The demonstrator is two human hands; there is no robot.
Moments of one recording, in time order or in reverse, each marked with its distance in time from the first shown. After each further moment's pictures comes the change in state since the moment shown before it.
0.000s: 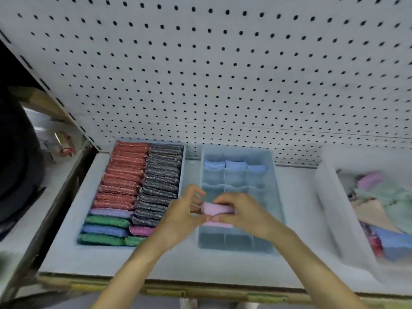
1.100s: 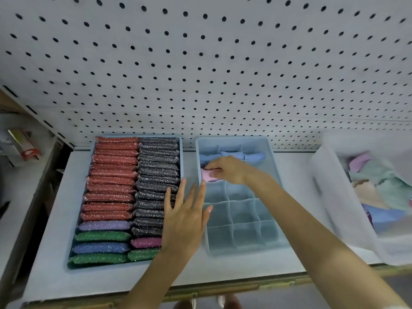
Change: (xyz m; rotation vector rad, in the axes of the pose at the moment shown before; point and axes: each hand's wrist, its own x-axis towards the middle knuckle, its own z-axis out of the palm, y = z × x) left_hand 0.025 -0.060 0.006 1.042 0.179 0.300; right_hand 0.116 0.024 -0.011 -0.326 -0.197 0.308
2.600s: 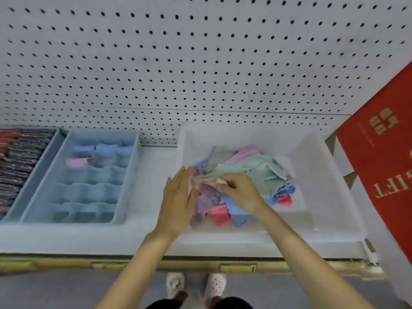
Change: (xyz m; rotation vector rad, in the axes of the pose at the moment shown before) left_hand 0.062 0.398 0.047 -0.559 0.118 -0.165; right_hand -0.257 0.360 -0.039 0.453 0.453 -0.147
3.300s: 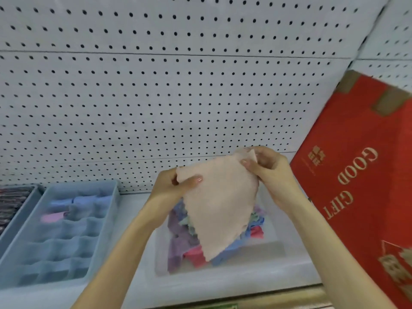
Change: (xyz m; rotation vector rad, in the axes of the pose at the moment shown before) left_hand 0.058 0.128 -0.063 -0.746 -0.105 0.000; right_hand -0.051 -0.096 -0.165 0.604 0.417 -0.084
